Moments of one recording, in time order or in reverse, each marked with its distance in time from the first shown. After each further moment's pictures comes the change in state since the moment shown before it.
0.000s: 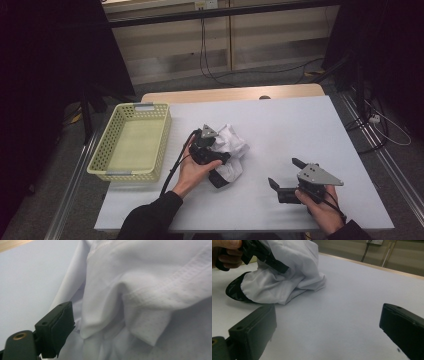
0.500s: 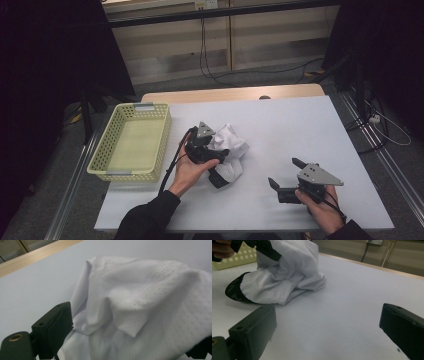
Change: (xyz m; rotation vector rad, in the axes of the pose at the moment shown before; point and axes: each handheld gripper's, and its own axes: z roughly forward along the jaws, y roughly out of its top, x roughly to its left) left arm -0.002 0.009 -0.023 -0.059 0.030 0.041; right arm 0.000 0.000 0.000 0.000 -0.003 0.000
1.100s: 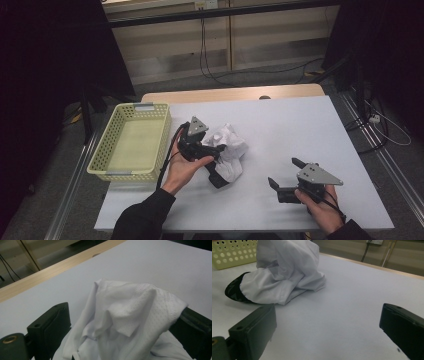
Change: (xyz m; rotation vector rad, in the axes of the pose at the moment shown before) left arm 0.007 0.014 -0.030 -0.075 0.021 0.005; right arm 0.000 0.000 0.001 0.003 0.001 0.002
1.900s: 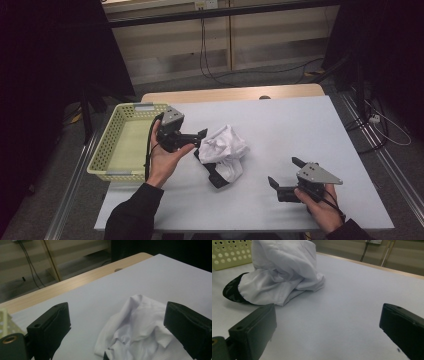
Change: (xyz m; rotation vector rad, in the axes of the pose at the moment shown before) left arm 0.037 0.010 -0.042 -0.072 0.110 -0.107; right arm -0.001 0.001 0.002 0.004 -0.012 0.004
